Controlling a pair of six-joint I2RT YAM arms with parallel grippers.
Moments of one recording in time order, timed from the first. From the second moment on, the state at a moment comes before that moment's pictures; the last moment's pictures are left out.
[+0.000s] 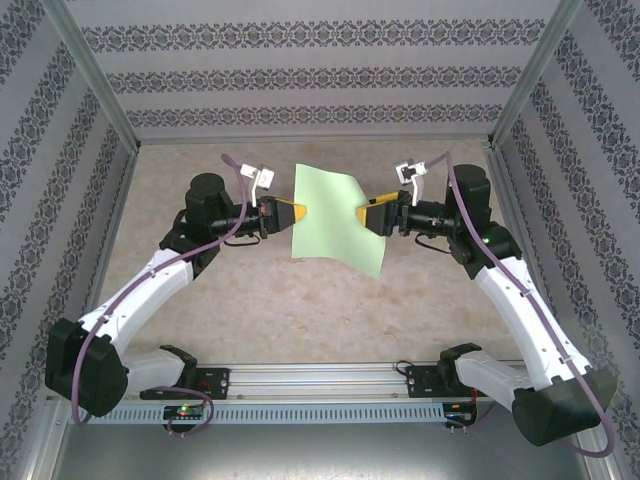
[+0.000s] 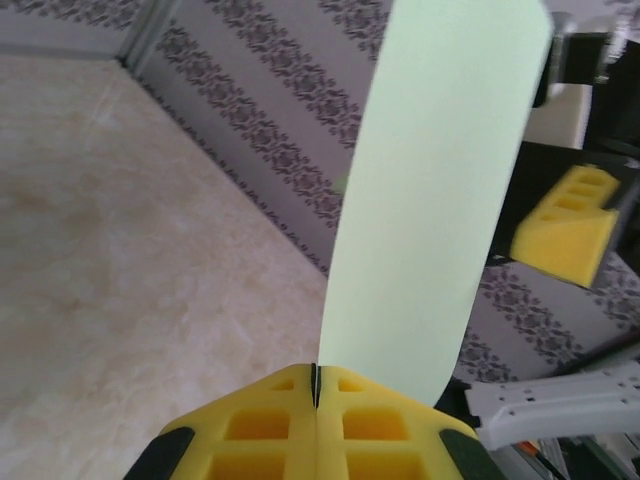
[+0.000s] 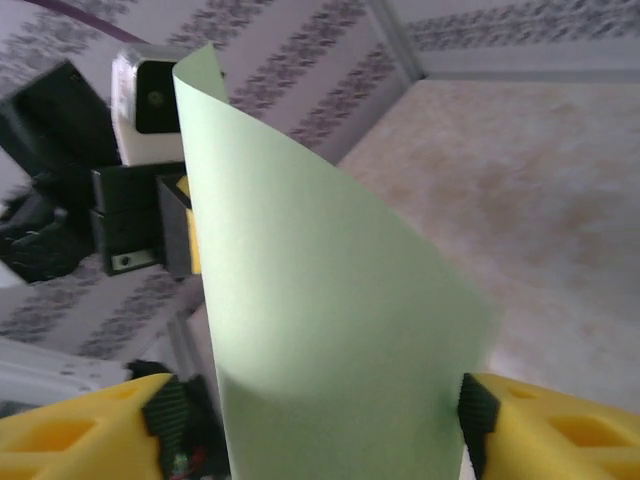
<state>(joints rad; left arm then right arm) -0.39 1.23 0.93 0.10 0.83 -0.55 0.25 1.05 1.04 -0.39 -0.84 0.32</state>
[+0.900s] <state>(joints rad) -0.32 1.78 1.03 -0.22 0.52 -0.48 0.26 1.19 0.79 -0.32 -0.59 0.43</state>
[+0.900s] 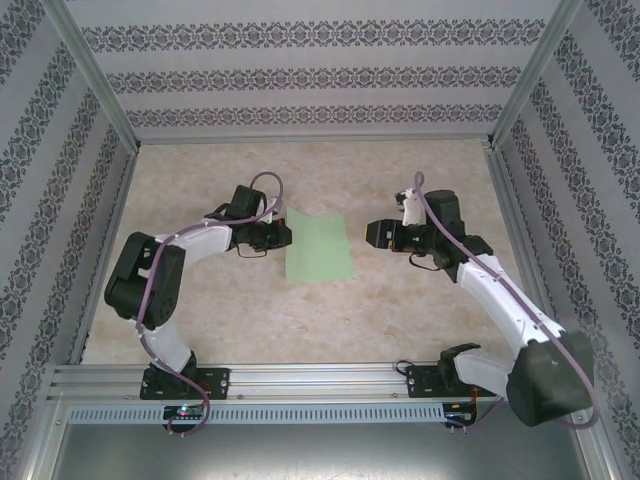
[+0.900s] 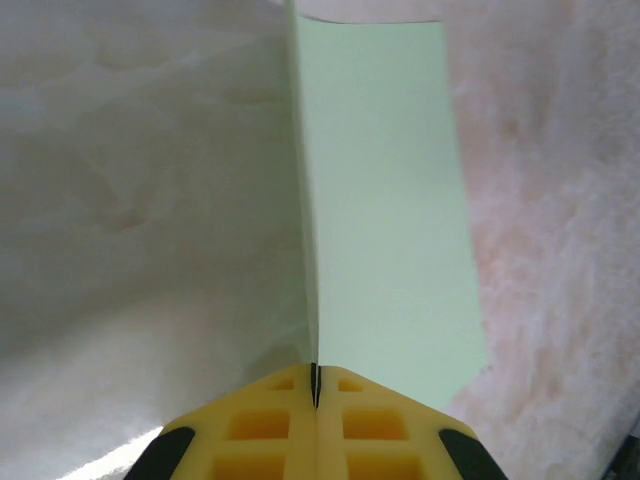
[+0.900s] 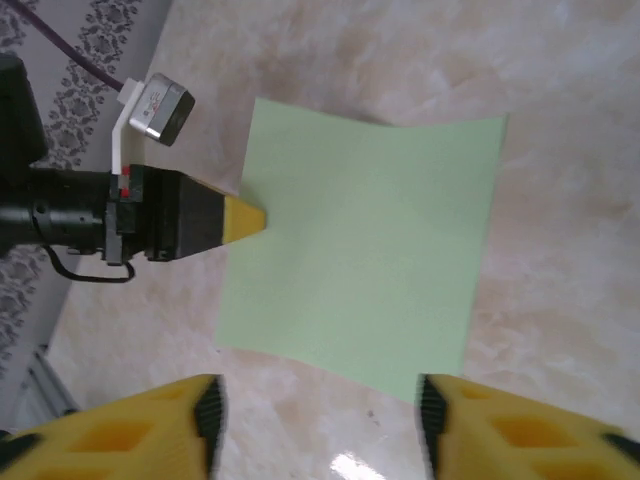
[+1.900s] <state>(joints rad) -0.32 1.89 1.19 -0.27 0.58 -0.50 0.30 1.90 1.03 -0.21 -0.55 0.47</state>
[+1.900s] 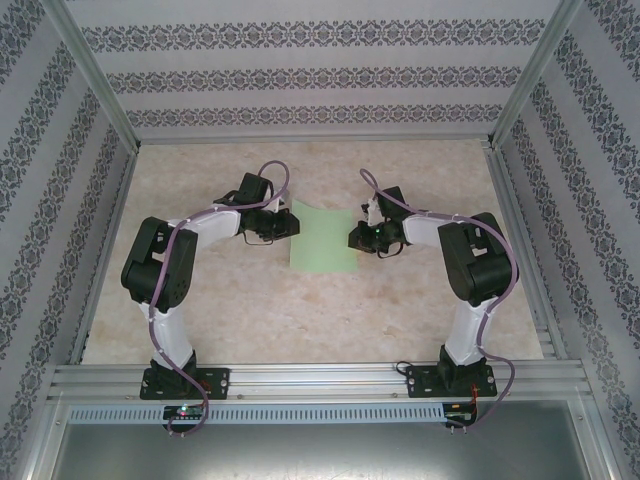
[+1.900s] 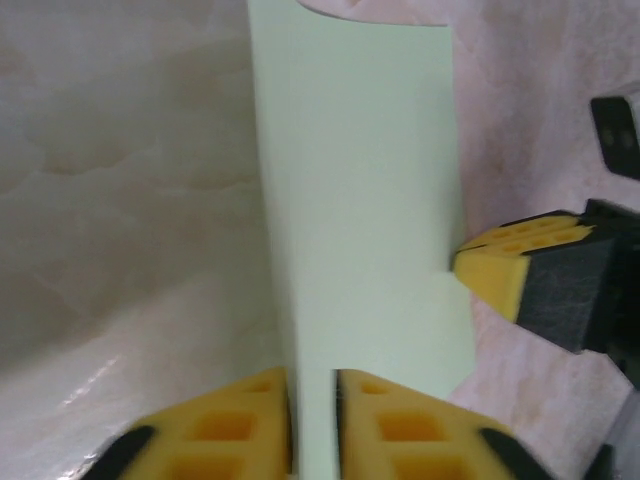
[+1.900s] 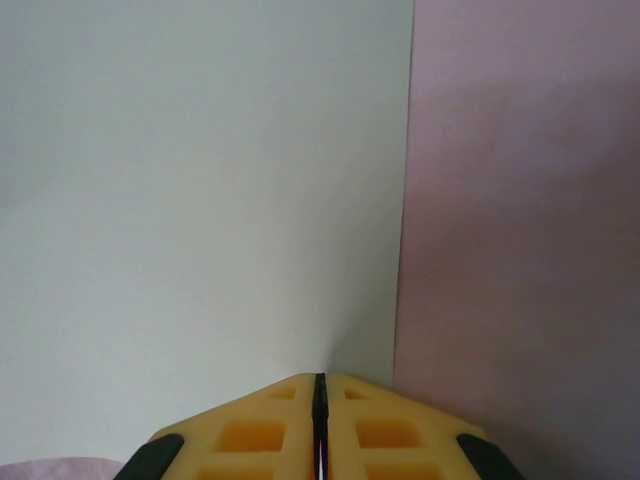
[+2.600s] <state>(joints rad) -0.38 2.02 1.31 -0.10 0.79 -0.70 0.31 1.90 1.00 -0.13 -0.58 0.51</state>
